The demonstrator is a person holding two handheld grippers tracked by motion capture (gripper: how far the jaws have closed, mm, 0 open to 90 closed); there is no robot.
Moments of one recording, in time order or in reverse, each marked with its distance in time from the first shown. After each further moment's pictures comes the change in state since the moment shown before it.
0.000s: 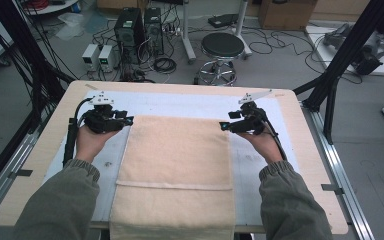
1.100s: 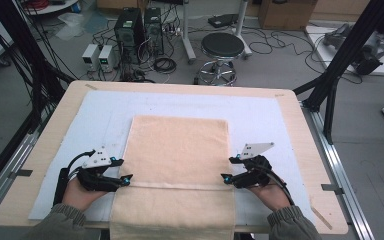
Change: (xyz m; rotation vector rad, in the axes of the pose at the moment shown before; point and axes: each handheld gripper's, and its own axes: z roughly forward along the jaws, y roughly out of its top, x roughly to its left) left arm -0.077 -0.102 -0.039 0.098 -0.150 0.142; right arm 0.090 -0.097 -0.021 0.063 0.075 -0.124
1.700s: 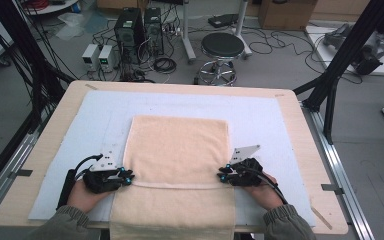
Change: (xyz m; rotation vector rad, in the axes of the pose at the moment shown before) left arm -0.002 -0.006 0.015 0.048 -0.052 0.035; right arm 0.001 -0.002 0.026 0.089 0.038 -0.075
